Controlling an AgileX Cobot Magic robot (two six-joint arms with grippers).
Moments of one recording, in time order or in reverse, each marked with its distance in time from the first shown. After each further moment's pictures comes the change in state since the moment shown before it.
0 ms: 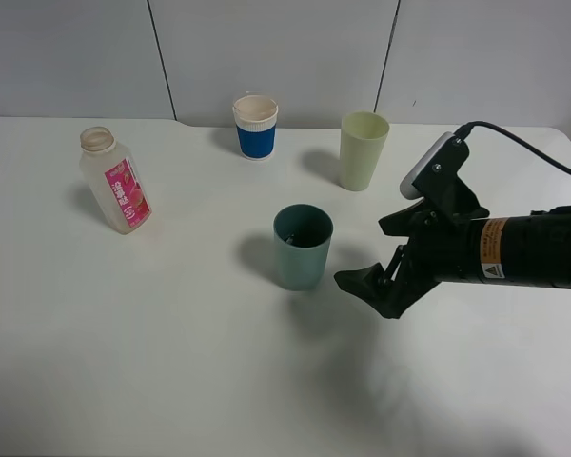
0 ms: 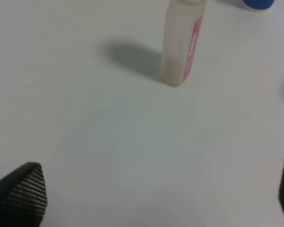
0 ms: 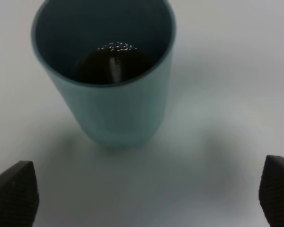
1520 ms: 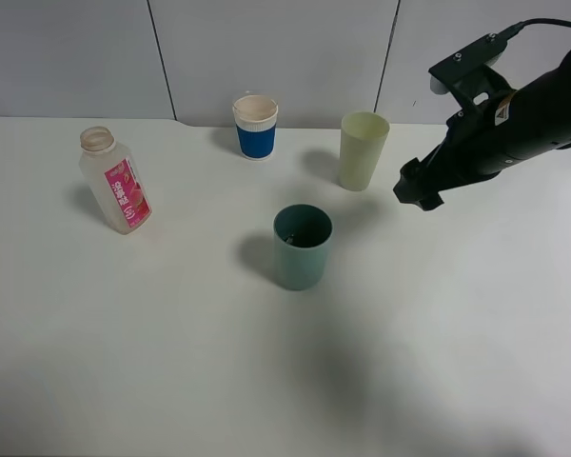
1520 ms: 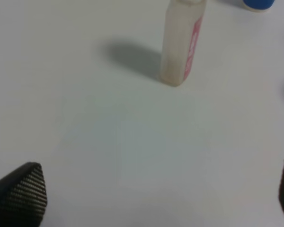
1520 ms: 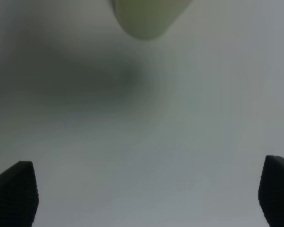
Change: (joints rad) left arm 0.000 0.000 0.000 0.000 0.000 0.000; right arm -0.083 -0.003 -0.429 0.750 0.793 -0.656
